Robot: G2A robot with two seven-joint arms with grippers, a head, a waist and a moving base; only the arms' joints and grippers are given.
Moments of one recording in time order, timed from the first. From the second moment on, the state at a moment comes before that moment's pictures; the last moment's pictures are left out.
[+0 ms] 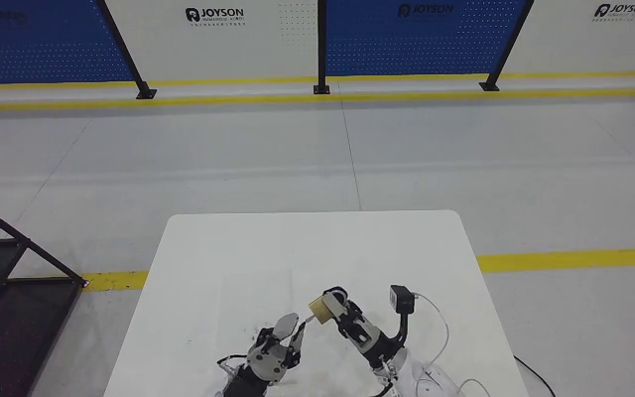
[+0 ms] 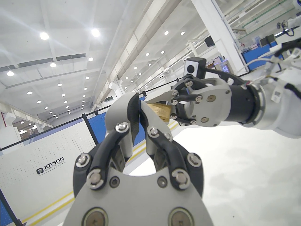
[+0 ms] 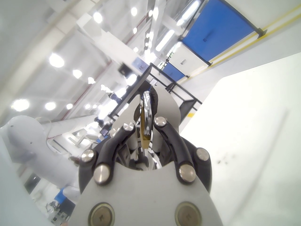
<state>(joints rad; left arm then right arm) 1.86 -1.19 -1.09 -1.58 1.74 0.16 1.18 -1.76 -1.25 1.01 -1.69 -0.36 -0.74 -0.06</state>
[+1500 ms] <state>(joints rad) 1.89 -1.16 -1.07 -1.61 1.56 -0.19 0.95 -1.74 -1.25 0.99 -1.67 -0.40 -0.72 -0.09</state>
